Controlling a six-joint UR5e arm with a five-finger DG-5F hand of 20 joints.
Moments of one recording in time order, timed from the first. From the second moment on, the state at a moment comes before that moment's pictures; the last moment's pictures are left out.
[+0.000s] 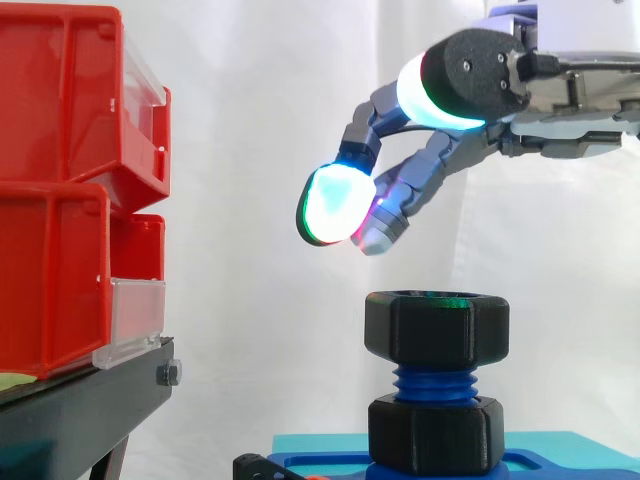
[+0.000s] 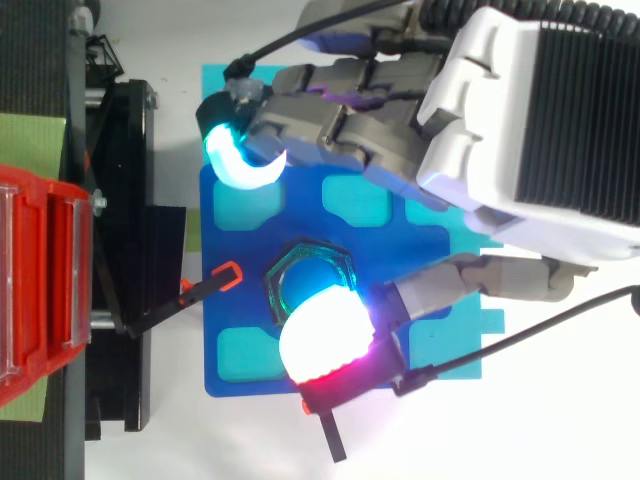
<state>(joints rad) 0.20 -2.11 -1.26 -2.81 -1.27 -1.36</state>
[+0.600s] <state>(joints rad) 0.20 -2.11 -1.27 -2.92 -1.27 -1.36</state>
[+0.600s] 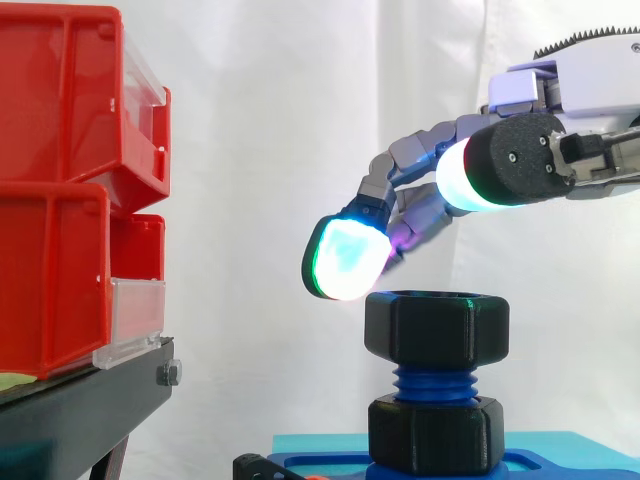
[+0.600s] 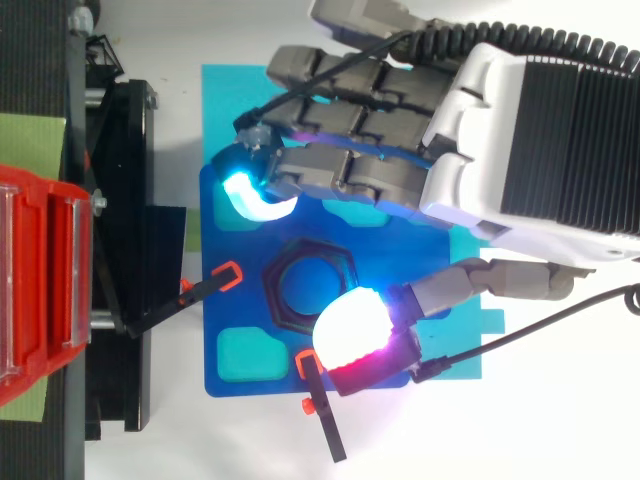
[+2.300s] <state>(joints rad) 0.24 -2.11 -1.25 -2.95 -1.23 -1.39</state>
